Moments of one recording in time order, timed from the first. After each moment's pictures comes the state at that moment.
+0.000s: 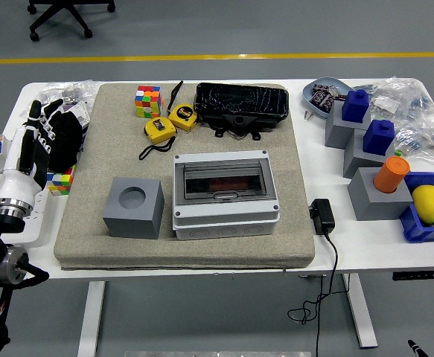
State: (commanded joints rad) left arm -0.12 0.11 -1.54 -1.30 1.16 -0.01 -0.21; right arm 0.14 -0.07 1.70 0.18 -1.59 -0.01 -0.15
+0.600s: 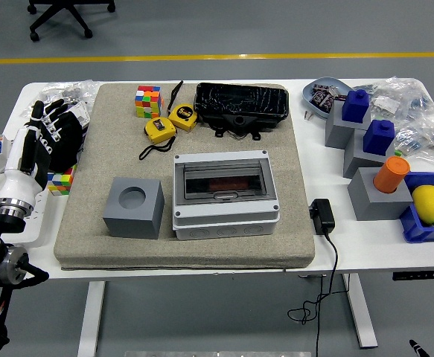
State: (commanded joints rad) left arm -0.11 0.11 -1.53 -1.30 1.17 0.00 -0.20; right arm 0.13 -0.07 1.71 0.18 -1.60 -0.02 -0.16
